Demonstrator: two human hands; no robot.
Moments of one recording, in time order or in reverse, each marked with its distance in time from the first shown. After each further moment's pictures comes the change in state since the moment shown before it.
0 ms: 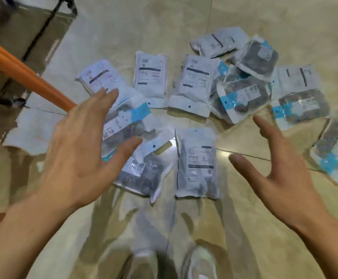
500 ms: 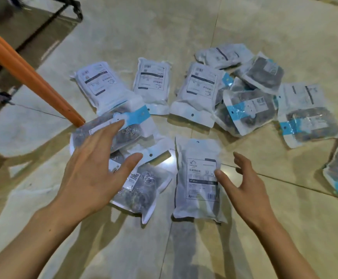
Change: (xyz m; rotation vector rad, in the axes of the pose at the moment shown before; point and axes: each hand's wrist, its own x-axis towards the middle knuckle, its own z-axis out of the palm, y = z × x) left_hand -0.019 -0.051 0.104 -0.132 0.014 -0.163; right_hand 0.028 0.084 0.124 0.113 -0.046 0.229
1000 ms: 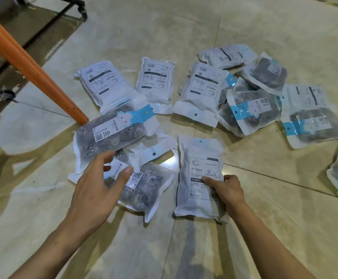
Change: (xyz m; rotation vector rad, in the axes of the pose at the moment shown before) left_hand -0.036 -0.028 0.030 -0.292 -0.019 -0.367; right_hand 0.051 0.045 0.073 0.266 -0.116 0.586
